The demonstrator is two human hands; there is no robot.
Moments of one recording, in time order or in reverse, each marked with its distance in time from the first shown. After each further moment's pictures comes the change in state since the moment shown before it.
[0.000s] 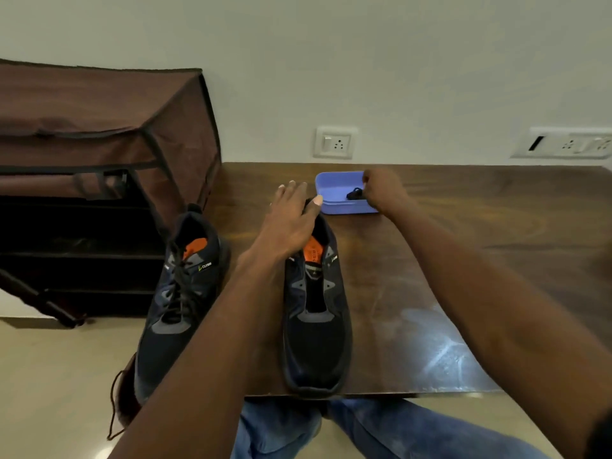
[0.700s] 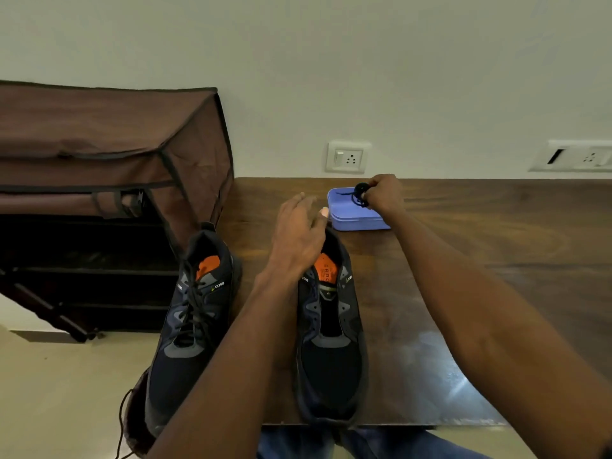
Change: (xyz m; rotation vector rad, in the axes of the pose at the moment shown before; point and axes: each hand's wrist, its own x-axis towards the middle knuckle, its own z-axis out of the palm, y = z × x) left_hand 0.015 -0.011 0.003 -0.067 0.209 -0.019; right_hand 0.050 -0.007 0.034 0.496 0.133 0.215
